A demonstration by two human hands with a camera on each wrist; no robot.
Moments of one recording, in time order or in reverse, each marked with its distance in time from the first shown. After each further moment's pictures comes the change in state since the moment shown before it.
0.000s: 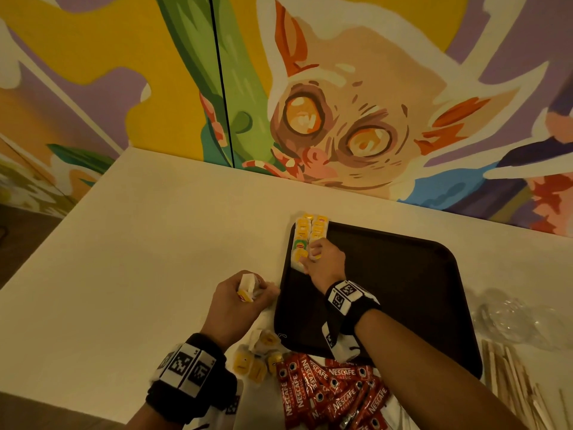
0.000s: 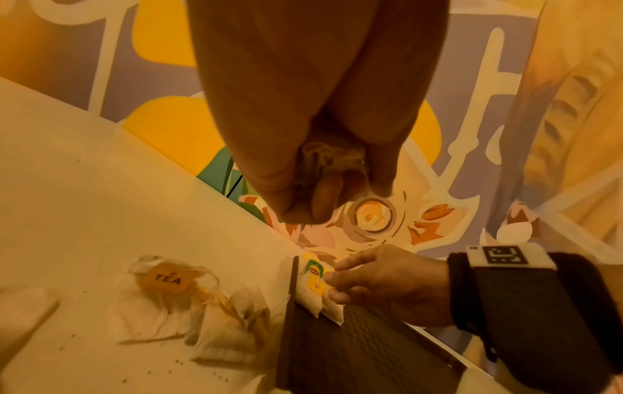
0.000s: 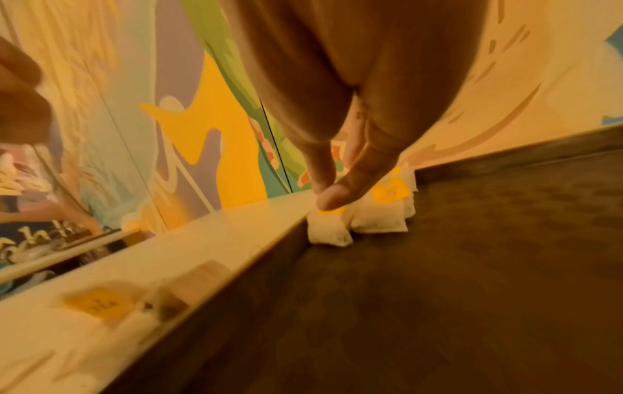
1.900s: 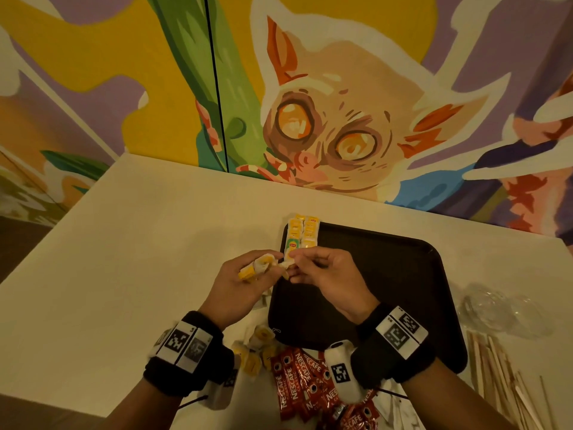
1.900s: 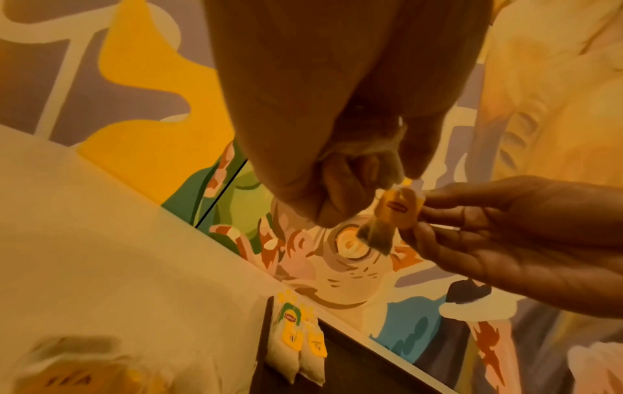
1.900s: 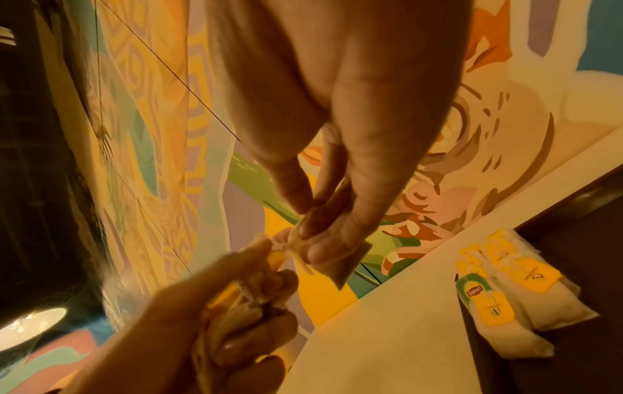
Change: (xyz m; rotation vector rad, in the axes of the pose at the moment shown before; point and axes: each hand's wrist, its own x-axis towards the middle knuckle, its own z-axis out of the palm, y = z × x) left_hand -0.003 0.039 -0.002 -0.159 -0.162 0.177; right_hand -0.109 -0.069 -0.079 0.644 -0.354 -0.085
